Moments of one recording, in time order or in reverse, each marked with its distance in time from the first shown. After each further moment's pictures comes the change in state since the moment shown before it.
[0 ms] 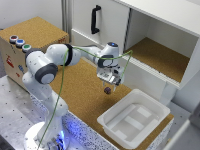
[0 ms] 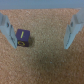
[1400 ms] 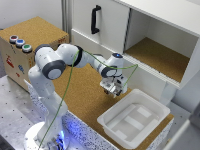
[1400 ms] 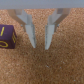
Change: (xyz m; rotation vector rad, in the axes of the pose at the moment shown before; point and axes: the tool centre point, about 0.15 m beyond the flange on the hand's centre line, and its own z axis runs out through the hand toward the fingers) arm 0.039 0.014 0.069 0.030 0.062 0.083
